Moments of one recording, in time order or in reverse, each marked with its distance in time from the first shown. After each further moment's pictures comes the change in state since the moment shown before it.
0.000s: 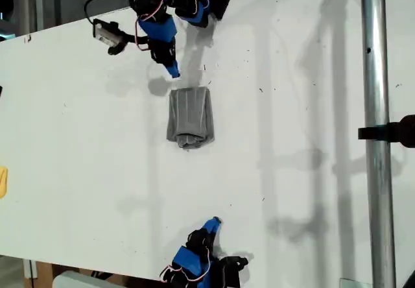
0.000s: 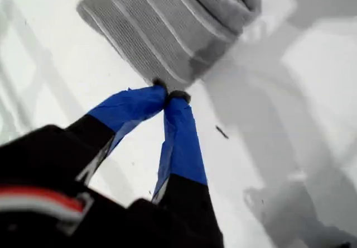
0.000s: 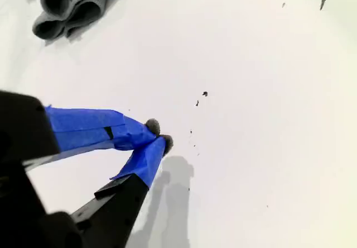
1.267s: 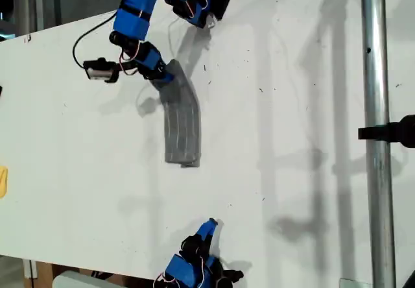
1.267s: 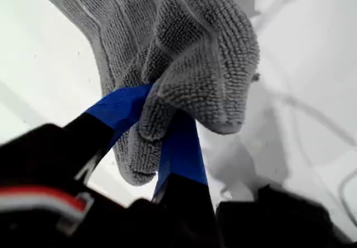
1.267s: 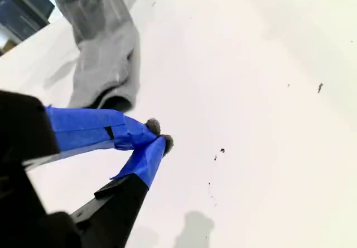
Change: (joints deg) arm 0 2.0 -0.3 -11.8 -1.0 -2.5; arm 1 10.4 -39.4 -30.1 12.3 -15.8
